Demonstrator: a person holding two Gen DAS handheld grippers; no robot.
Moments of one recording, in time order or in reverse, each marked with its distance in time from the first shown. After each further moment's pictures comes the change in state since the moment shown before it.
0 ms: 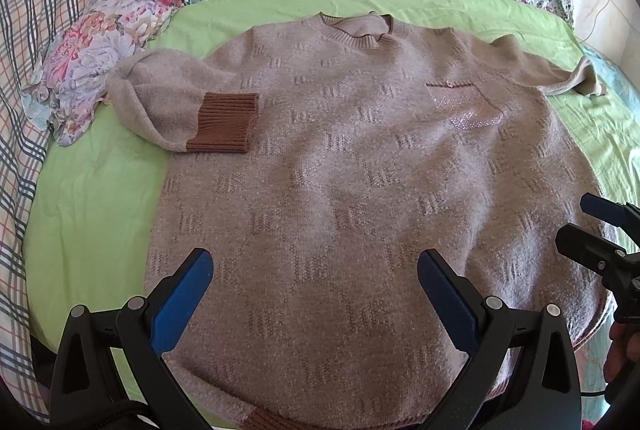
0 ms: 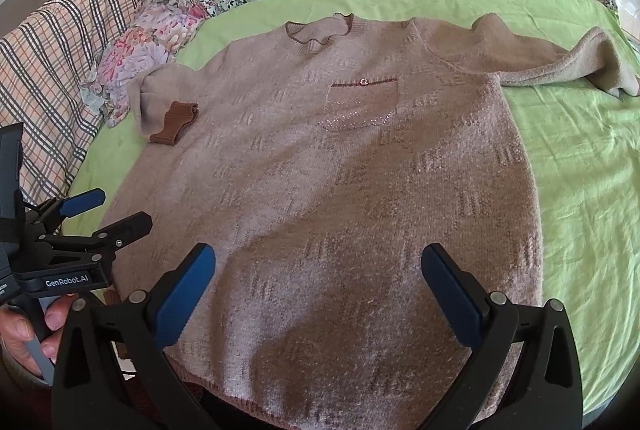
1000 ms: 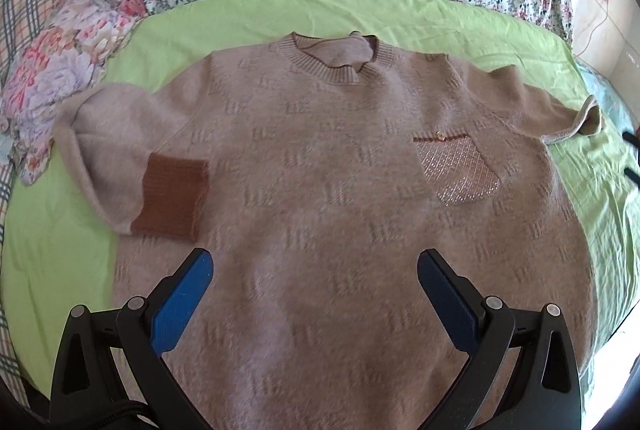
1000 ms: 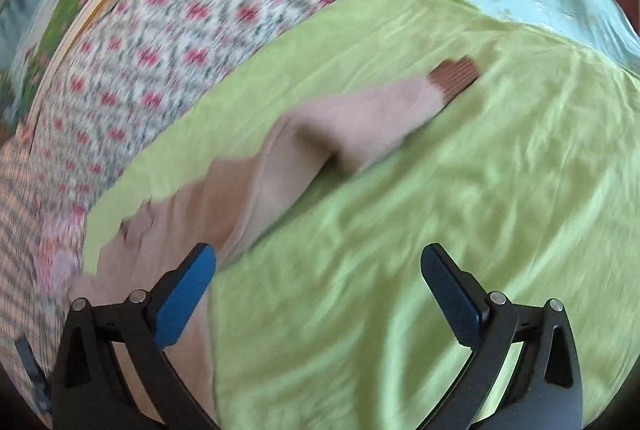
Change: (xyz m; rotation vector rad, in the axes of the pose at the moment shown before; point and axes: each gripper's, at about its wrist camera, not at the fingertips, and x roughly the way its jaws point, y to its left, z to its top) left arm 0.038 -0.015 0.081 -0.020 0.004 -0.097; right arm -0.072 -0.319 0.084 0.576 -0.309 -0.190
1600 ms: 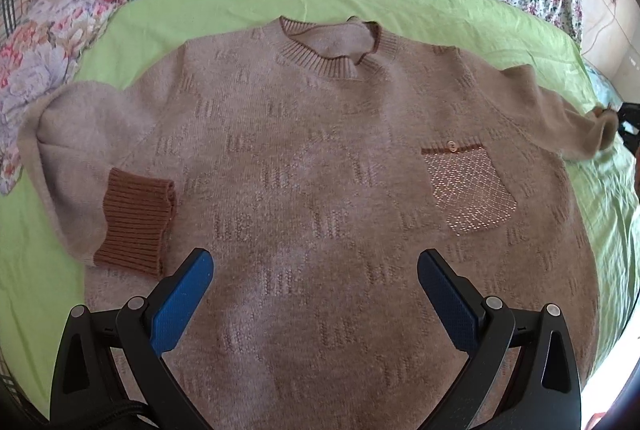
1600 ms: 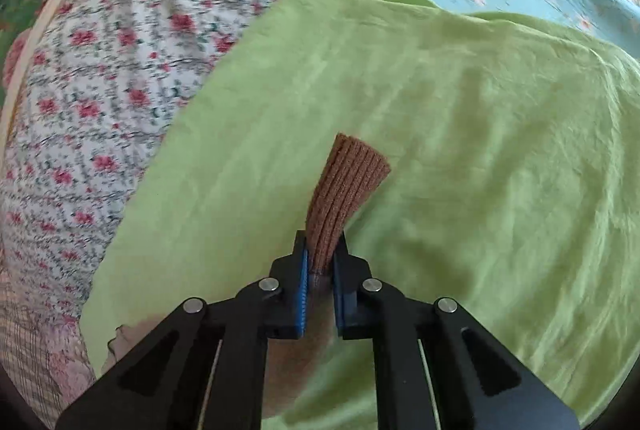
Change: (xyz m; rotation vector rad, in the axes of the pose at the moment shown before) left arm 0.044 0.003 0.025 -0.030 0.071 -0.042; right arm 0.081 -0.015 0.088 0.145 0.007 -0.005
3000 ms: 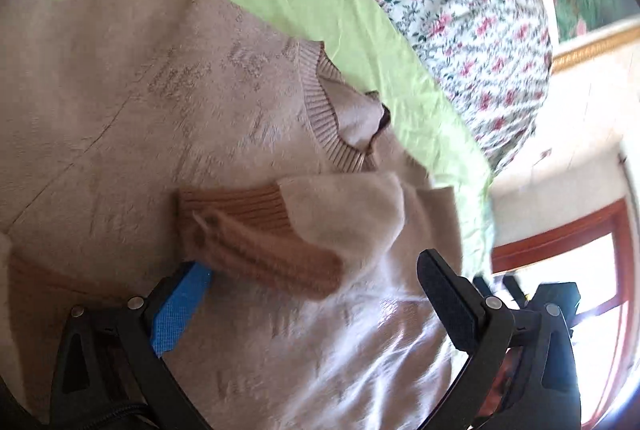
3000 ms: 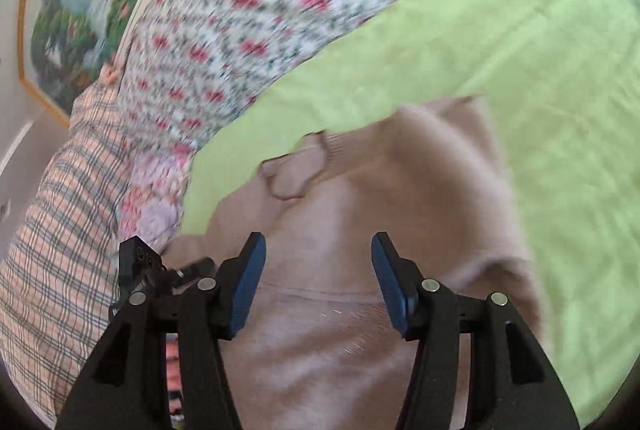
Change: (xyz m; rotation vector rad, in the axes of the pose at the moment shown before) left arm 0.097 0.121 0.087 -0.446 0.069 -0.640; right arm -0.011 0.198 -0.221 -0.271 0.237 0.377
